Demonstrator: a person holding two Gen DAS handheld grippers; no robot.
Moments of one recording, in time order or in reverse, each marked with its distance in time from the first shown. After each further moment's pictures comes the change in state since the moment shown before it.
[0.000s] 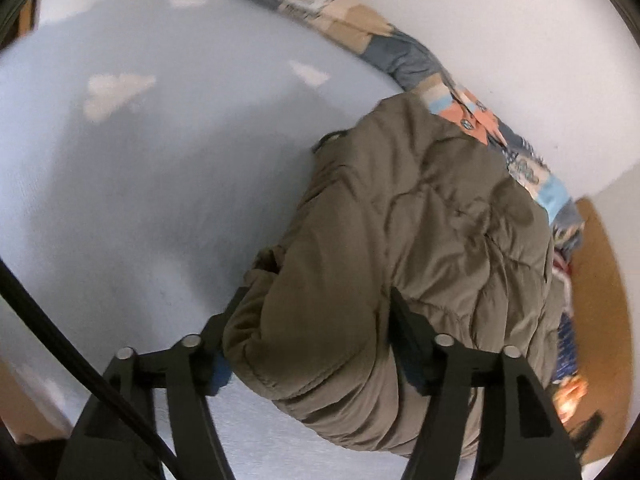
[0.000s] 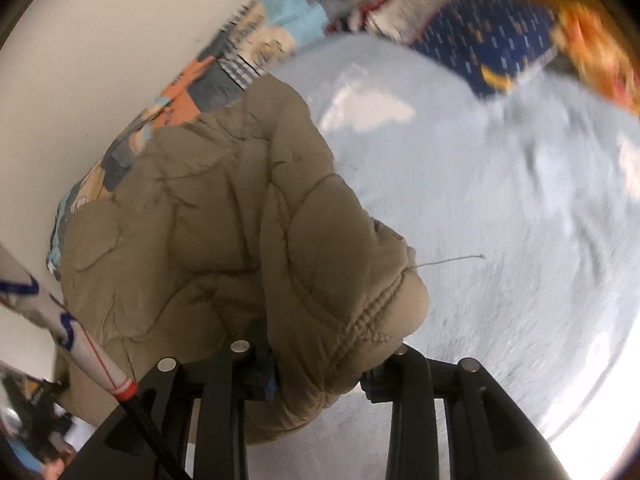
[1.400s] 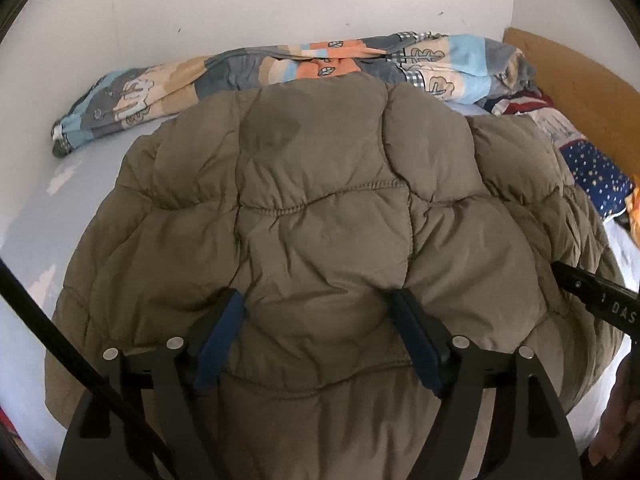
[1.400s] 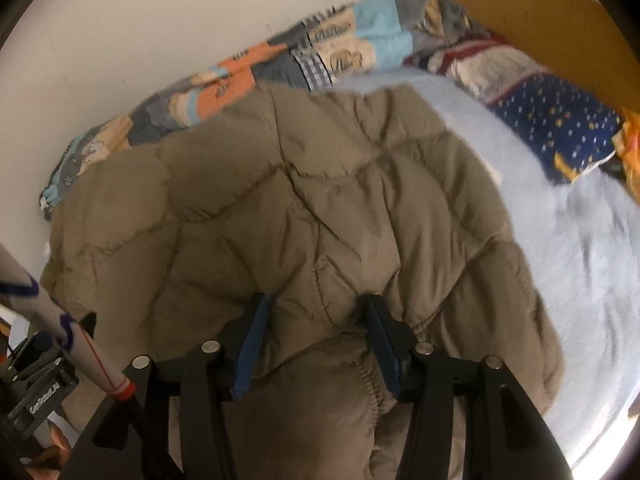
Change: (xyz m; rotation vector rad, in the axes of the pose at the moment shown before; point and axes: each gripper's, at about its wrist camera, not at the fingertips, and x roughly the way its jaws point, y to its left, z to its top) left arm 0.050 -0.176 -0.078 0.734 -0.120 0.120; right arm 0.040 0.102 -0.006 -0.305 -0.077 -0.067
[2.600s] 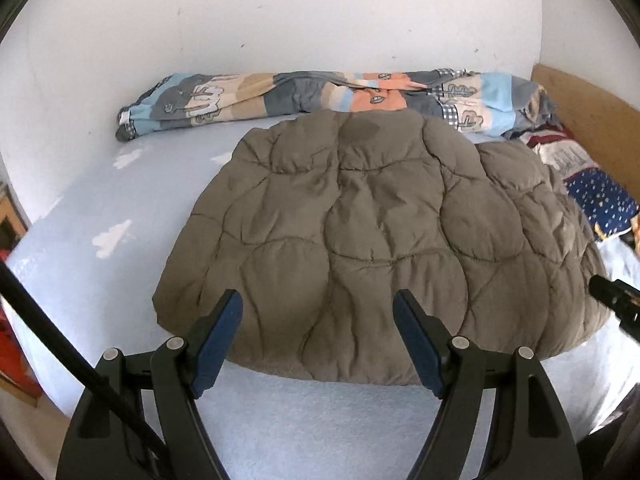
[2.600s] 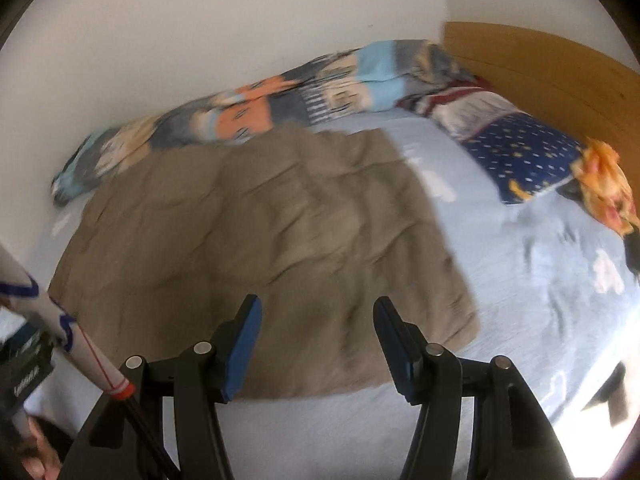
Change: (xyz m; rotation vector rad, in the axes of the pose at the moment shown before) left arm -0.092 0.035 -0.063 -0.098 -0.091 0.121; right arm -0.095 0.019 -0.058 -0.110 -0.132 -0.038
